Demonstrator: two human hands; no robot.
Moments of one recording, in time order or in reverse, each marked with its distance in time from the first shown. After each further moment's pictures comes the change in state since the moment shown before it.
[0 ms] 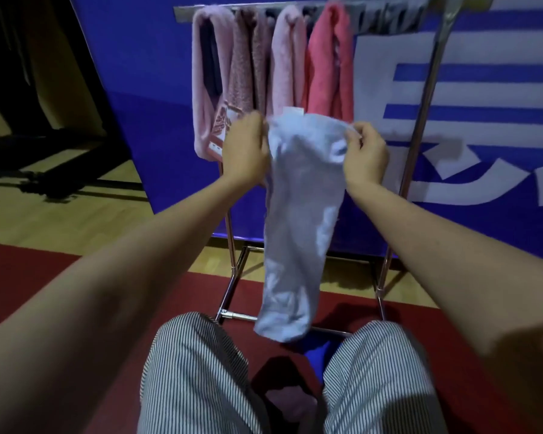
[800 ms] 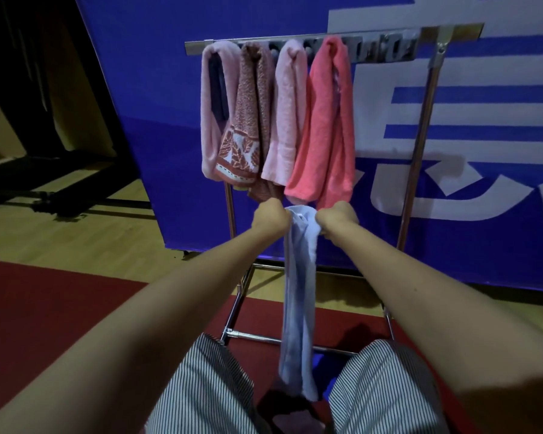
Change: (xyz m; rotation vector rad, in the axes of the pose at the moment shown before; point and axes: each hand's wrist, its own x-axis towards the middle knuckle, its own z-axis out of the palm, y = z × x) left_hand -0.049 0.006 0.045 0.087 -0.460 -0.434; right_hand -0.042 0.013 0.028 -0.291 -0.473 0.553
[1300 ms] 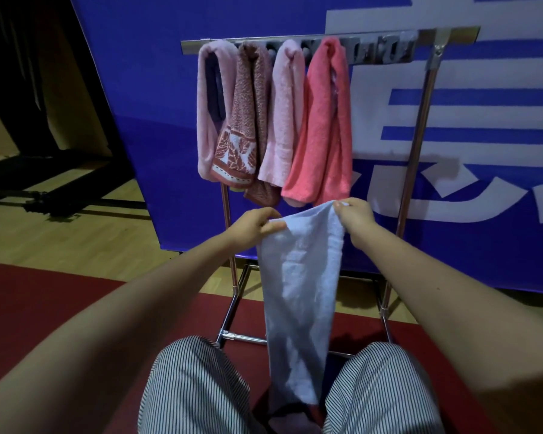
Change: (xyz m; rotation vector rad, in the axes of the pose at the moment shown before) left_hand -0.002 -0.046 -0.022 -0.185 -0.273 0.409; right_hand 0.022 0.021 -0.024 0.380 0.019 -0.116
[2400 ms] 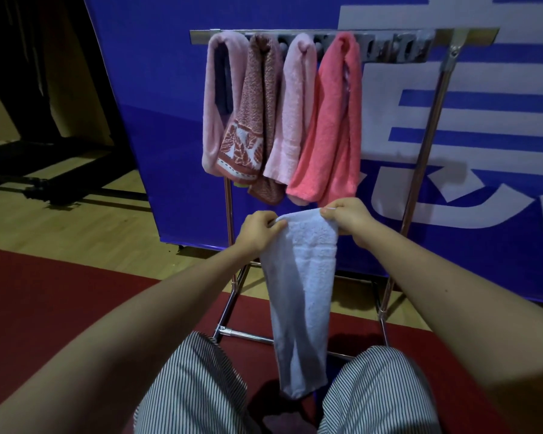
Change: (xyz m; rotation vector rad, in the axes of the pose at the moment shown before) left_hand 0.010 -0.020 0.032 0.014 0.290 -0.118; right_hand -0.013 -0.015 0.007 -0.136 -0.255 -0.024
